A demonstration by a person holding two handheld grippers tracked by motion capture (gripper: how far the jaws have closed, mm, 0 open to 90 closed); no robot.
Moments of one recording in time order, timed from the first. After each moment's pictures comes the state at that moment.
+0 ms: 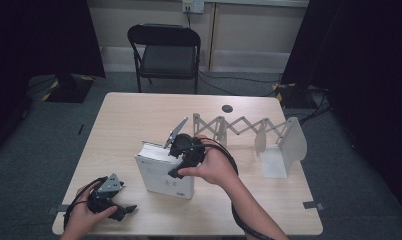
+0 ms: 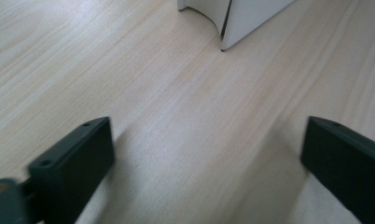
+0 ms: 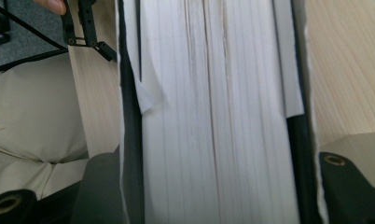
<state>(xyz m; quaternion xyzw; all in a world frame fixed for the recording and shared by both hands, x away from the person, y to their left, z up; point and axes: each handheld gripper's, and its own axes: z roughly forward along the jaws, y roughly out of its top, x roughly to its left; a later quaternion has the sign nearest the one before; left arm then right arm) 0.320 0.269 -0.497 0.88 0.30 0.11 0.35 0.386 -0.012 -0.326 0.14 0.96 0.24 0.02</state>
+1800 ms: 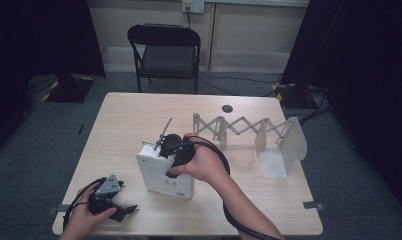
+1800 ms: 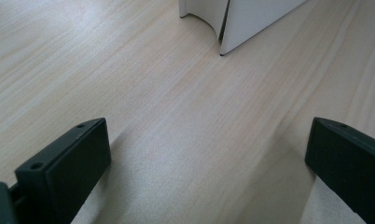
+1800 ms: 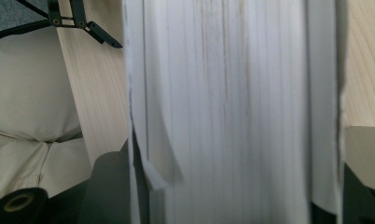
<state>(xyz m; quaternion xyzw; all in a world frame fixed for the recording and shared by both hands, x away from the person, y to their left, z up) 0.319 0.271 -0.502 0.87 0.29 0.12 0.37 0.390 0.013 -0.327 0.13 0.98 0.17 0.02</state>
